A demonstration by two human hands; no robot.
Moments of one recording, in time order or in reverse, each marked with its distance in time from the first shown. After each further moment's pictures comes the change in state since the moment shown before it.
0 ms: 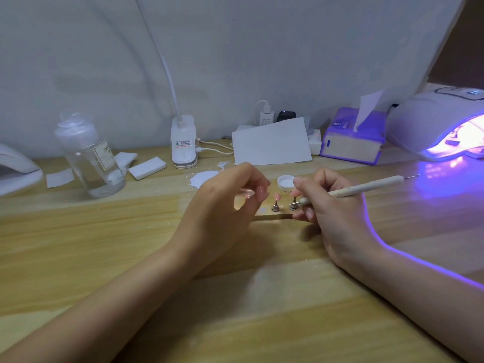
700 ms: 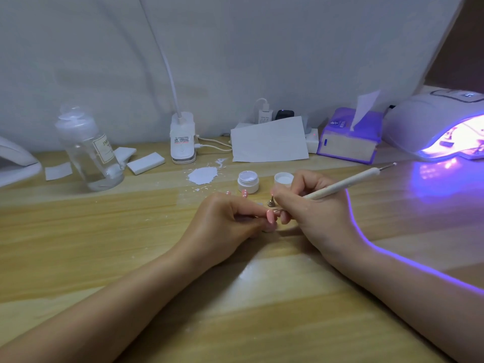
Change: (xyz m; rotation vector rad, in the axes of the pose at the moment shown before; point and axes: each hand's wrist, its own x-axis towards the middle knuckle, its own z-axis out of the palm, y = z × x) left_hand -0.017 0.002 0.007 -0.329 -0.200 -0.280; right_hand -0.013 -0.007 0.007 -0.090 -0.219 -0.110
